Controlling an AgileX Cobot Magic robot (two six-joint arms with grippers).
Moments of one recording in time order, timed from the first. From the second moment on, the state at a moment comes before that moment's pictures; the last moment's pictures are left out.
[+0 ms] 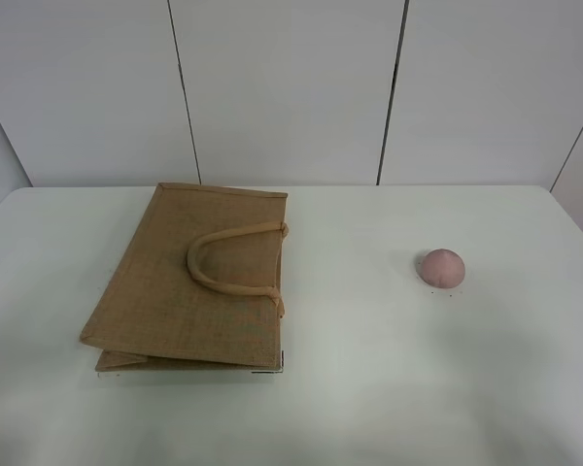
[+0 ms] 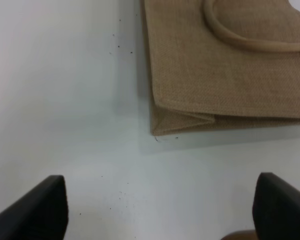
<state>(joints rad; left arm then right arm) -0.01 0.00 -0.49 -0.02 1.05 0.02 -0.01 0.00 -0.49 0.02 1.03 -0.01</state>
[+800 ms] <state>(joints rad) -0.01 0.47 -0.76 -0.01 1.08 0.02 -0.01 0.00 -0.49 0.02 1.03 -0.01</state>
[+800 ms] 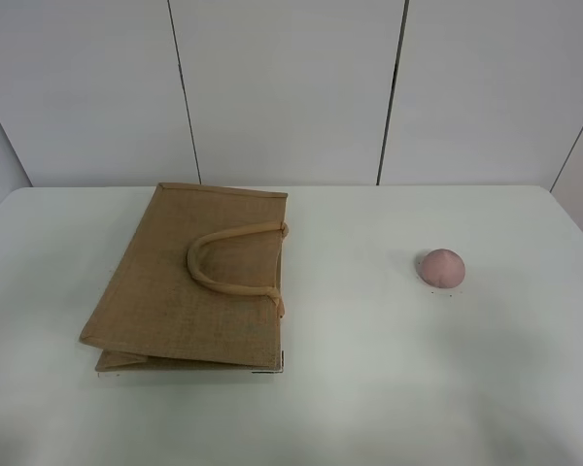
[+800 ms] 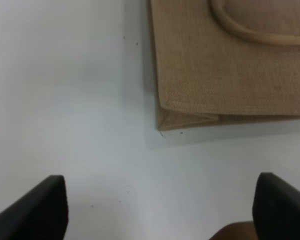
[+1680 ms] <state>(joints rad) -0.04 1.83 -1.57 -0.01 1.09 -0.02 -0.01 0.00 -0.49 0.02 1.03 -0.01</state>
